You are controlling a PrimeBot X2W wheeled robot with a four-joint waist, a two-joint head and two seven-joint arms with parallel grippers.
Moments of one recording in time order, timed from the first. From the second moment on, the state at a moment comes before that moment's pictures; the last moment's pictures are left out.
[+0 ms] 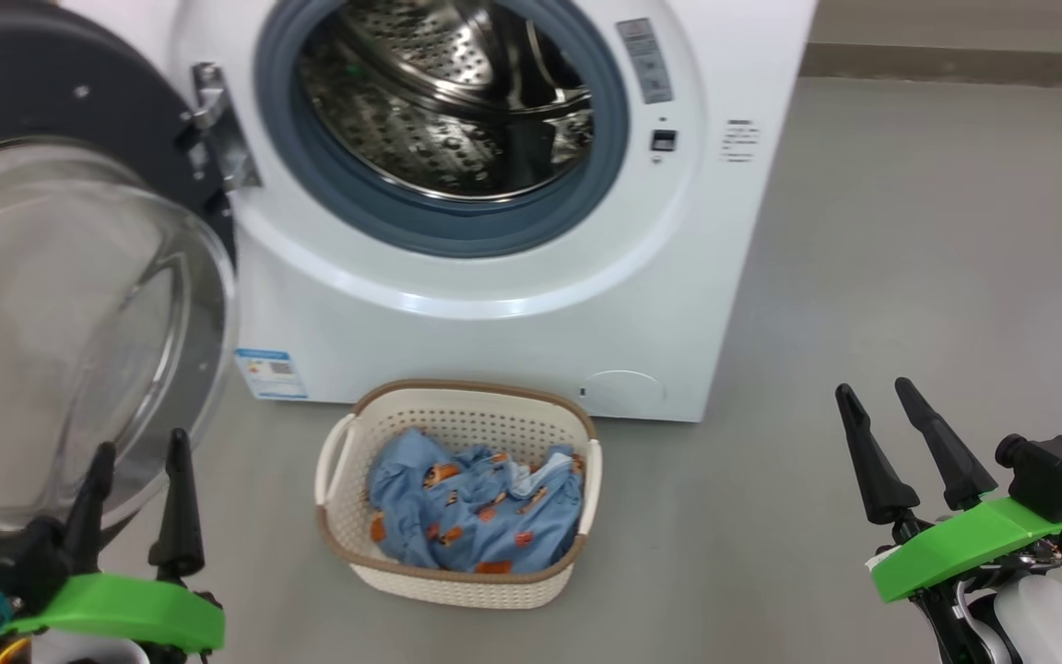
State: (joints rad) left arm -0.16 0.32 -0.19 0.22 -0.60 0.11 -0.18; right arm -0.19 -0.29 0.25 0.31 0.63 0.13 -0.25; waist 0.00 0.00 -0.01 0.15
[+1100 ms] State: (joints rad) left arm -0.07 0.27 -0.20 0.20 -0.57 0.09 -0.25; right arm -0.20 -0.34 0.27 0.31 0.63 0.13 -0.25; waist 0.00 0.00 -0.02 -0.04
